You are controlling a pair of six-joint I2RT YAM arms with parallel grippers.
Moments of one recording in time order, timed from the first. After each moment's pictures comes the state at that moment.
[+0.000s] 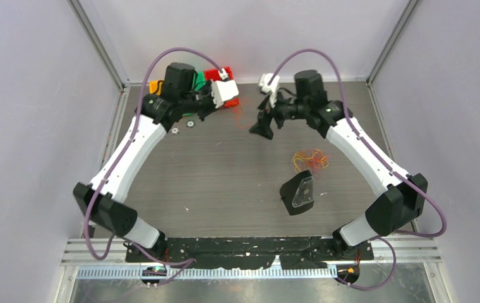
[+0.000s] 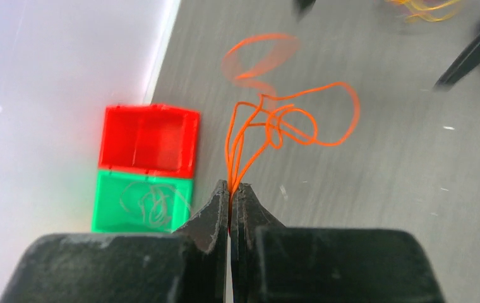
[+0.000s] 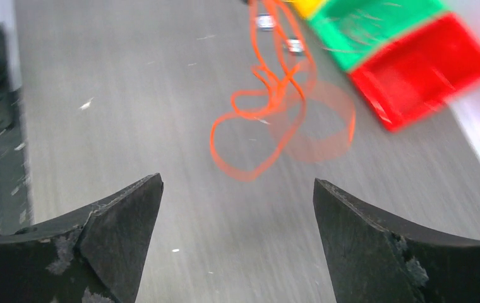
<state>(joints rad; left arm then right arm) -0.45 1.47 1.65 -0.76 0.48 0.81 0.51 1.51 1.49 -0.52 -0.71 -0.47</state>
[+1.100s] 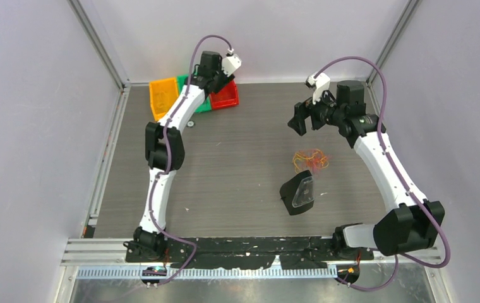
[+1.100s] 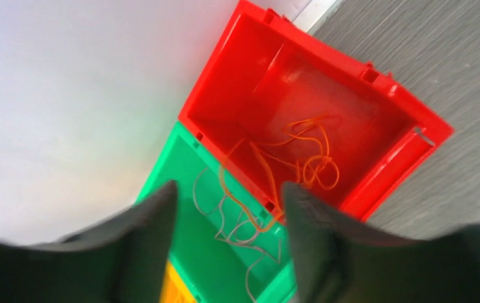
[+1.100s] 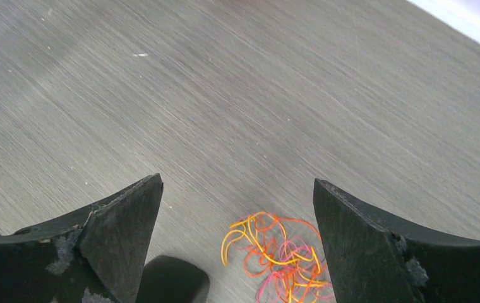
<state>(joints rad) -0.34 2.44 2.33 -0.43 -0.12 0.67 0.16 1.31 1.24 -0.46 -0.49 -0.22</state>
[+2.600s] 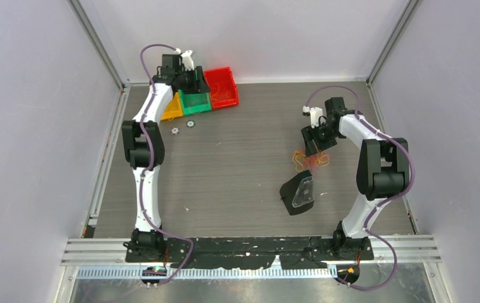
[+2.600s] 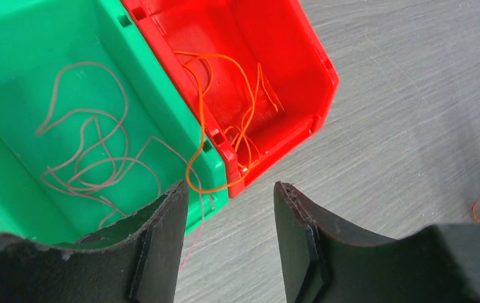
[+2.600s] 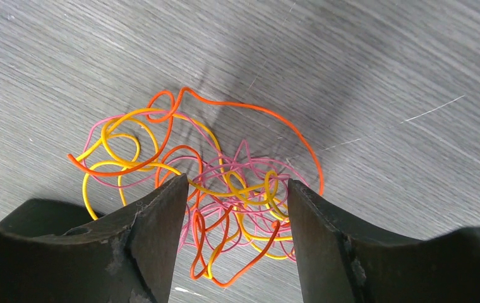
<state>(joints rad) -0.09 2.37 2.20 -0.50 0.47 -0.15 0.03 1.80 1.23 -0.68 -0.29 -0.39</state>
